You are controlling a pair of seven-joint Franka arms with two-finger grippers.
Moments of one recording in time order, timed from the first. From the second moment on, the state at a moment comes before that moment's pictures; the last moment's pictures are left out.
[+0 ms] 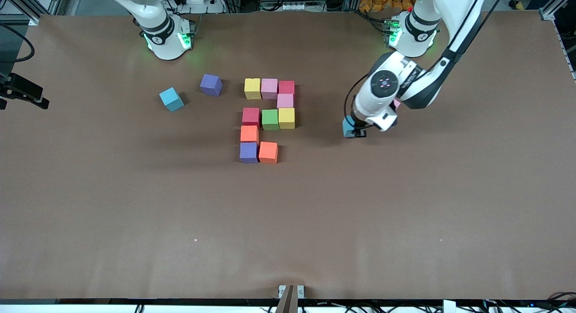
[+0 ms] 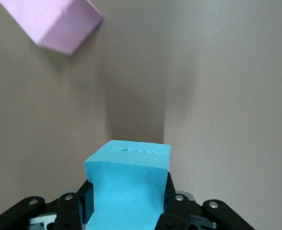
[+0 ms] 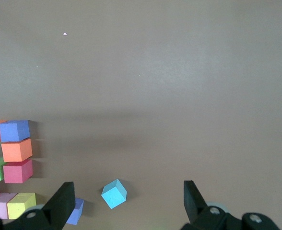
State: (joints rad) left arm 0.06 0.37 -0.68 -2.17 0.18 2.35 -2.35; right arm -0.07 0.06 -0.01 -1.41 0.01 1.44 -0.07
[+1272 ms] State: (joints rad) left arm -0.52 0.82 -0.30 -1.44 0.23 2.17 -2.46; right arm -0.07 0.06 -0.01 -1.41 0.01 1.44 -0.07
